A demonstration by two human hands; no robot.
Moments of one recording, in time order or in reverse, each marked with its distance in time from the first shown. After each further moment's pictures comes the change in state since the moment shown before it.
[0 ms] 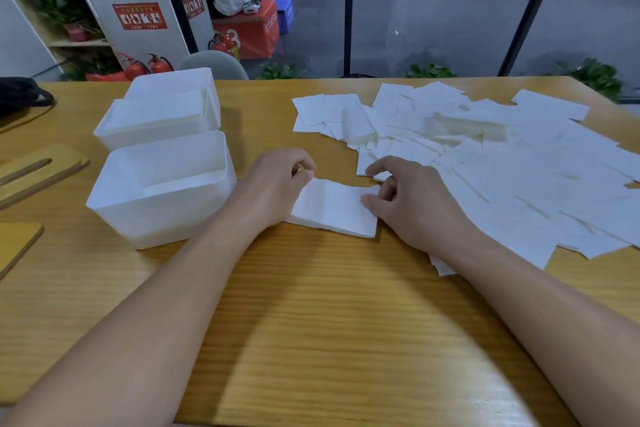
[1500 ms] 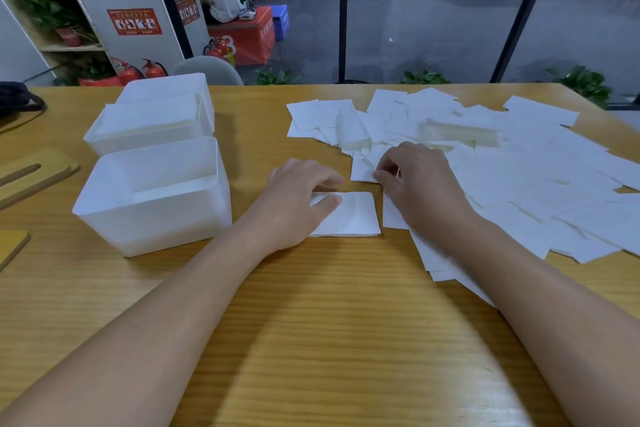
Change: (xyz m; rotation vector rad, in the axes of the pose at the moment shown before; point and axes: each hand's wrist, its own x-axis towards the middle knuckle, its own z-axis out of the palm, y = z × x) left_hand -0.009 0.017 0.021 0.077 -0.099 0.213; right_hand 0.032 0.020 -0.010 -0.344 0.184 -0.198
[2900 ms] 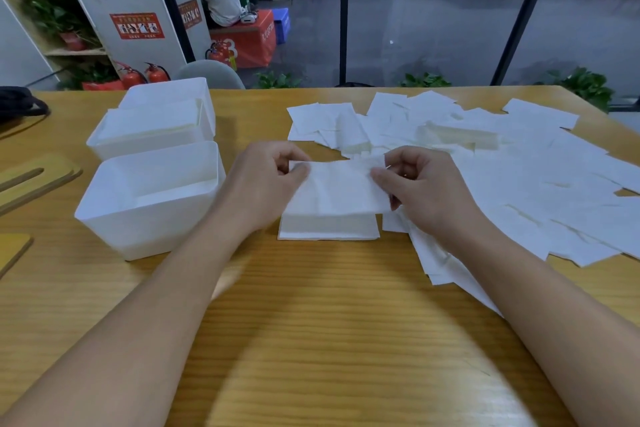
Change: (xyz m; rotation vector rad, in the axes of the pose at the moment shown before) left_hand 0.003 -0.009 -0.031 -0.317 0.270 -0.162; right_hand -0.016 -0.021 -0.026 0.801 -0.042 0.311
